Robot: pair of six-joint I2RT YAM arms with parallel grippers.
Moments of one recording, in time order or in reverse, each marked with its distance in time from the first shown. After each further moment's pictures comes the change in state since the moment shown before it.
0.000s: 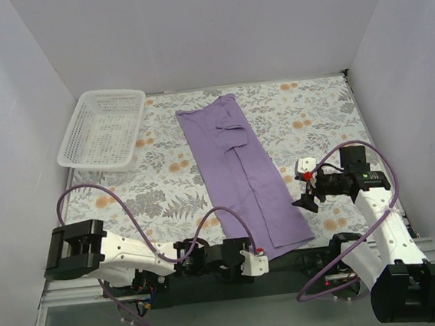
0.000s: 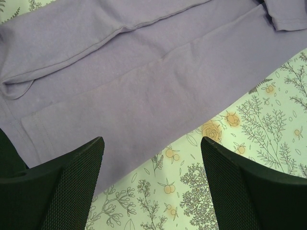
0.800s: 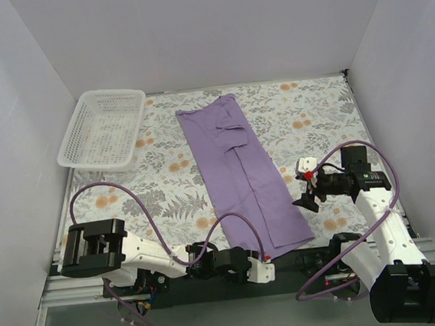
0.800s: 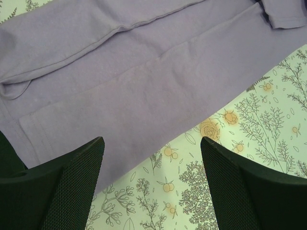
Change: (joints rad) left arm -0.017 0.148 0.026 0.097 0.035 0.027; right arm -0.012 -0.003 0.000 0.000 -0.002 0.000
